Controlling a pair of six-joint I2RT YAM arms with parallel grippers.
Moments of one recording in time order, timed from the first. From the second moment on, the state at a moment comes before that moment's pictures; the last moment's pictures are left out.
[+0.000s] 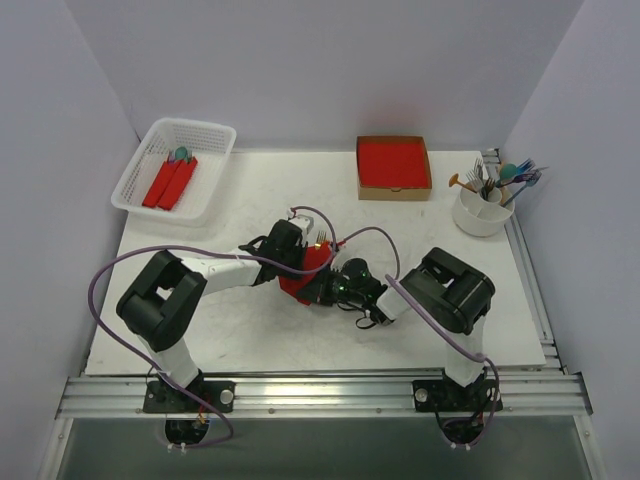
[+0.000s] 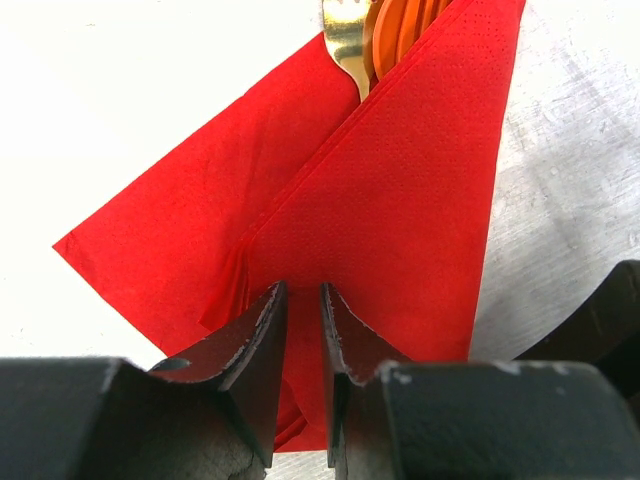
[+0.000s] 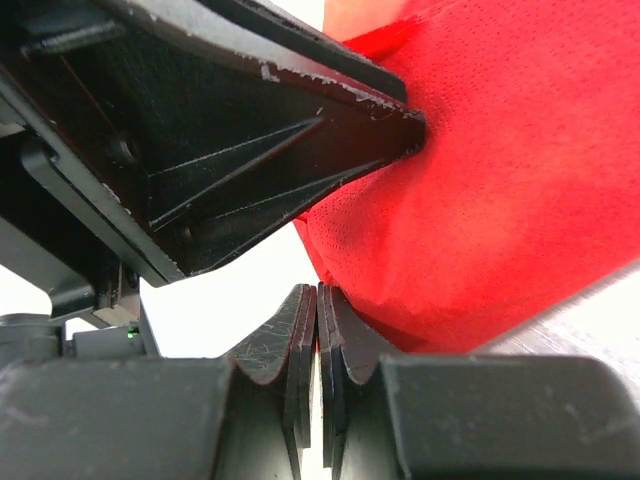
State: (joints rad) left arm -0.67 1.73 0.92 -0.05 -0.07 -0.30; right arm 0.78 1.93 0.56 0.97 -0.32 0.93
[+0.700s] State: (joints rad) left arm -0.66 1.73 0.95 -0.07 -0.06 -0.27; right arm 0.76 1.83 0.57 0.85 -0.28 0.89
